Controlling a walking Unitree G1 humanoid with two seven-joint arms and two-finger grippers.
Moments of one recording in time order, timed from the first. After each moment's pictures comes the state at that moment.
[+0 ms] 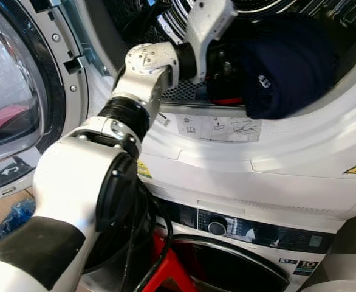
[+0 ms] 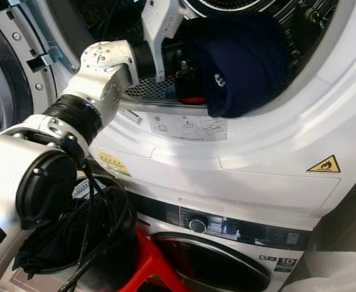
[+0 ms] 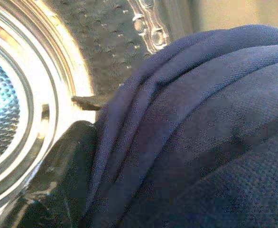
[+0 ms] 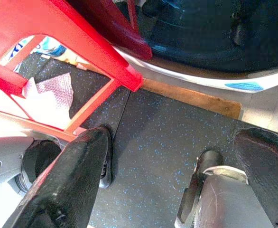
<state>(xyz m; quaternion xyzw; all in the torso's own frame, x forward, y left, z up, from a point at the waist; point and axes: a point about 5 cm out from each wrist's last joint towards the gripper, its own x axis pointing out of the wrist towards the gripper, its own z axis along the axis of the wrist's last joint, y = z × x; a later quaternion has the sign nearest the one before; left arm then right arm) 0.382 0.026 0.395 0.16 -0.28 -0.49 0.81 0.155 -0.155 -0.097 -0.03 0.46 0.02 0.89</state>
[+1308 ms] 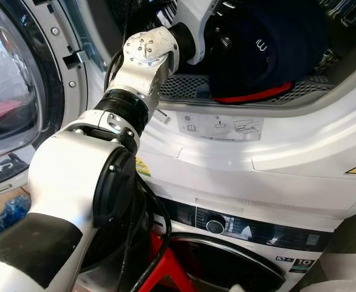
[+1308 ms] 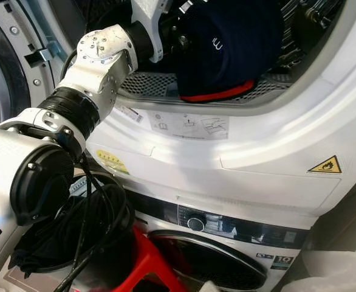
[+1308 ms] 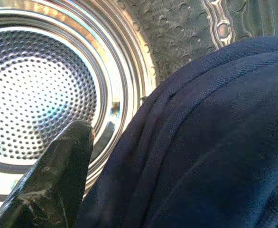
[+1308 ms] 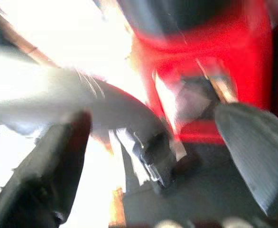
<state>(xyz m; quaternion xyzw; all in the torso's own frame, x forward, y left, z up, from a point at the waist) 0.387 0.041 0.412 0.14 -0.31 -0.39 0.85 0.173 -0.150 -0.036 -0.02 0.29 0.52 0.80</state>
